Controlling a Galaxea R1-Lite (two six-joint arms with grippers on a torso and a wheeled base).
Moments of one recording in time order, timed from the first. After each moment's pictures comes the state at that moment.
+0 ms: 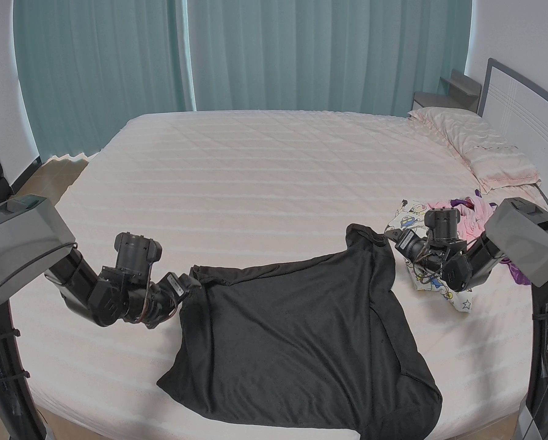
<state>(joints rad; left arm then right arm) -0.24 2.13 -0.84 -0.51 -0.03 -0.93 0.14 2.43 -1.21 -0.75 -0.04 0.76</state>
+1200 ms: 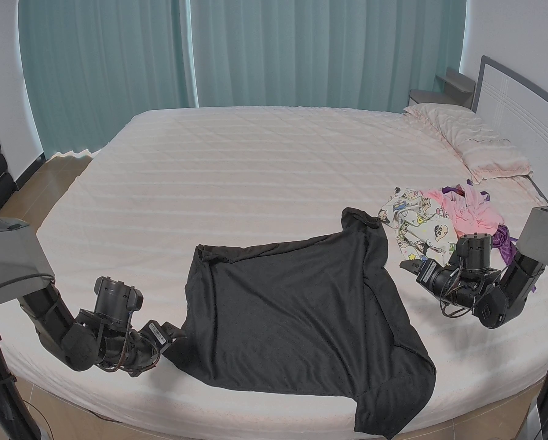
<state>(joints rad) -0.25 2.02 -0.45 -0.61 -0.06 -1.01 0.13 2.19 -0.67 -1.01 0.06 0.71</state>
